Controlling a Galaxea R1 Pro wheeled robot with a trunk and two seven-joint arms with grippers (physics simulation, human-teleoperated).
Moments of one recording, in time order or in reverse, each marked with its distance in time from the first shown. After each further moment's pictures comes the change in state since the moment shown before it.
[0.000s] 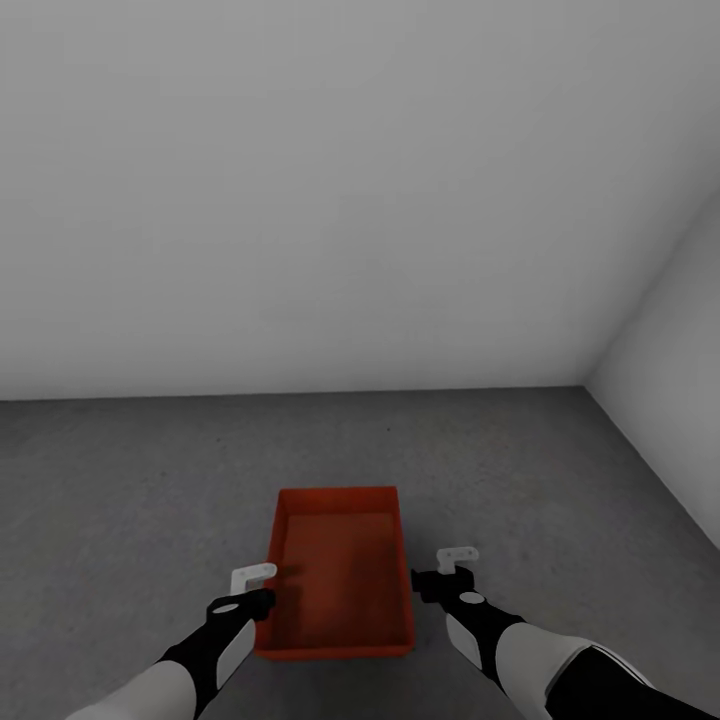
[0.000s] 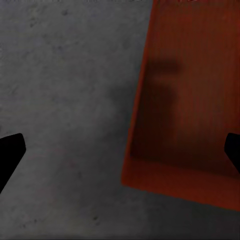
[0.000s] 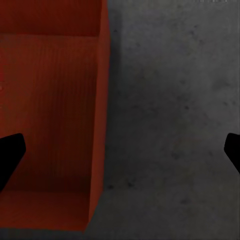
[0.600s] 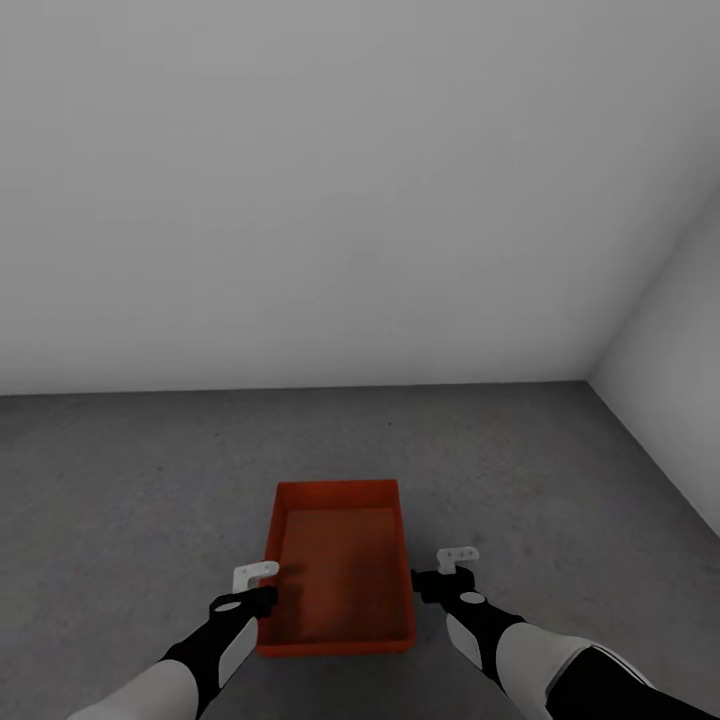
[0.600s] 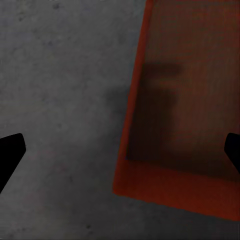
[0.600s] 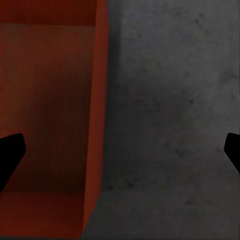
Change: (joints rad) left arm 0.000 -0.006 0.000 -0.010 -0.001 0.000 0.001; right arm 0.000 -0.002 -0.001 0.000 -0.002 0.002 0.001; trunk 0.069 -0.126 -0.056
